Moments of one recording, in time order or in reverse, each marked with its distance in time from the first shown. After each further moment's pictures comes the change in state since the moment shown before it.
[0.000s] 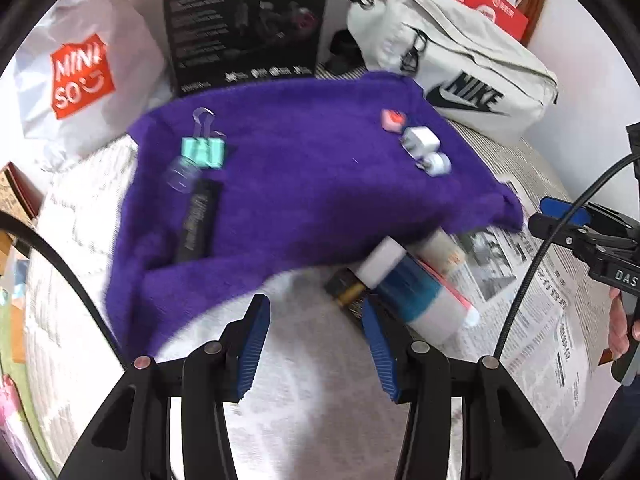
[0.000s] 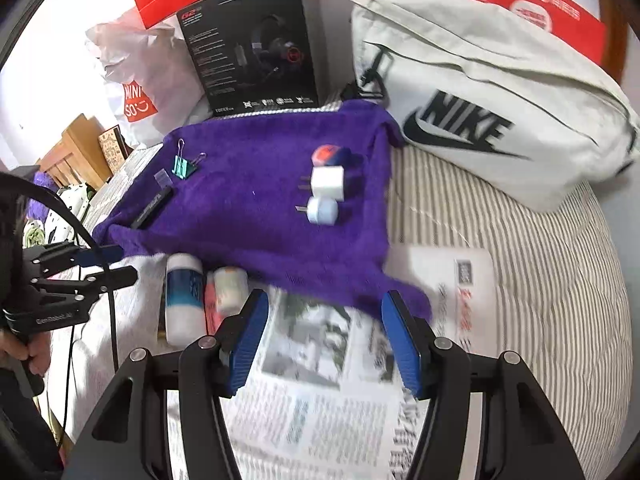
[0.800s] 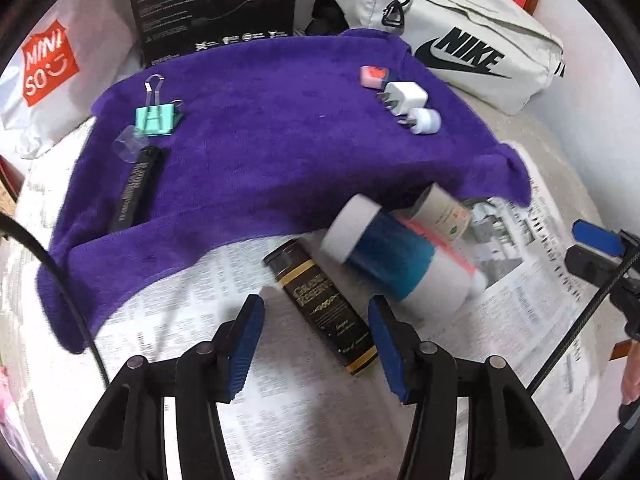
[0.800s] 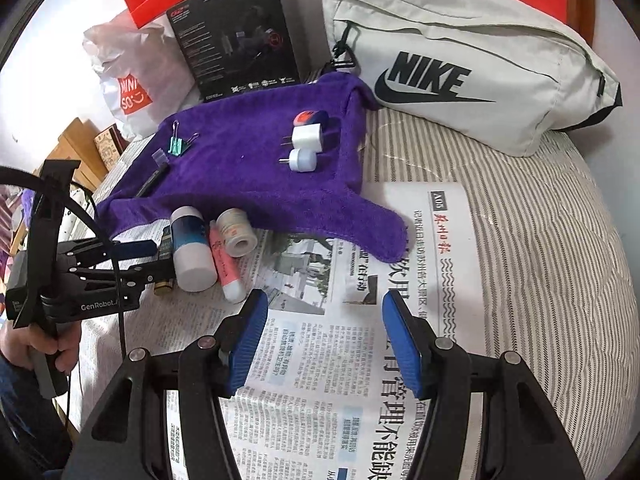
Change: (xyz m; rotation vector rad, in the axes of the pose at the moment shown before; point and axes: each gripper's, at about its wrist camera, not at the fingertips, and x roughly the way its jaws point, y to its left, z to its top) left arm 0.034 -0.028 -0.009 0.007 0.068 0.046; right arm -0.016 -0.012 -0.046 0.056 0.025 0.001
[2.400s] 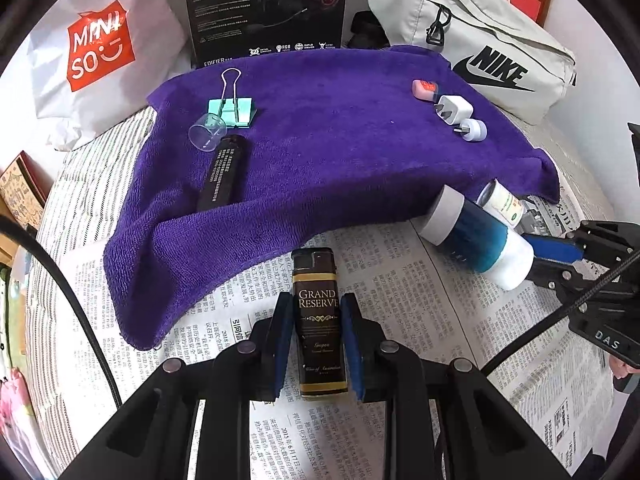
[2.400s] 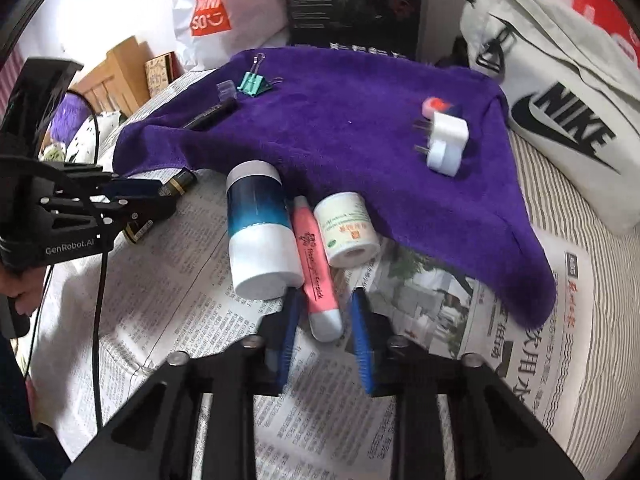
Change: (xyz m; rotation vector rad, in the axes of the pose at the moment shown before) left arm -0.006 0.055 -0.019 -0.002 -0.070 0.036; right arm 0.065 0.081 0.010 -0.296 0.047 0.072
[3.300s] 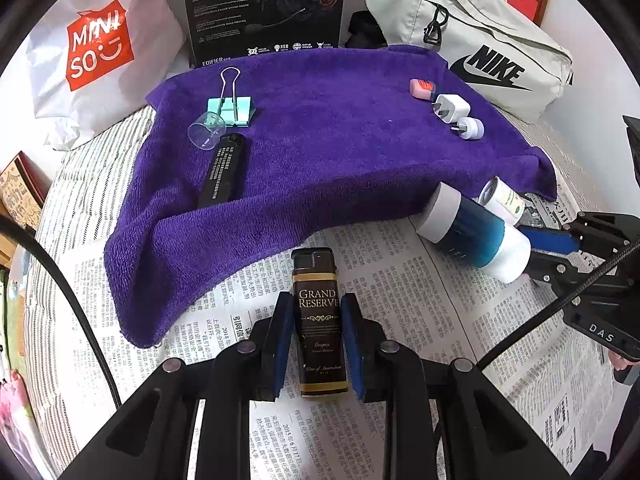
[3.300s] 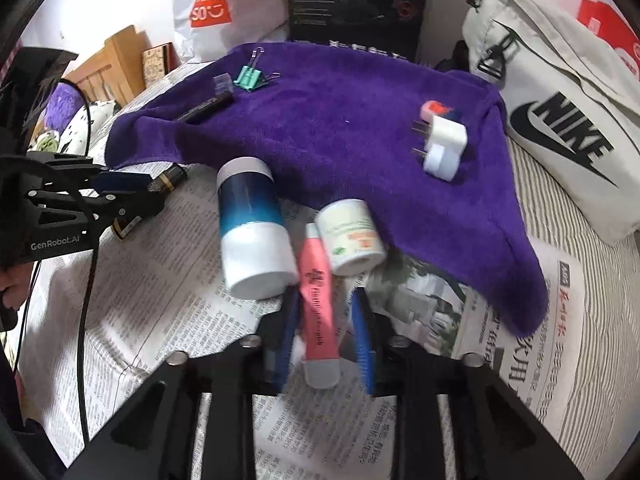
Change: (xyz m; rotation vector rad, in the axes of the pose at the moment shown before) left arm -0.001 -0.002 -0.001 -0.002 -0.004 -0.002; right arm 0.003 0.003 0.003 -0.034 0.011 -0.042
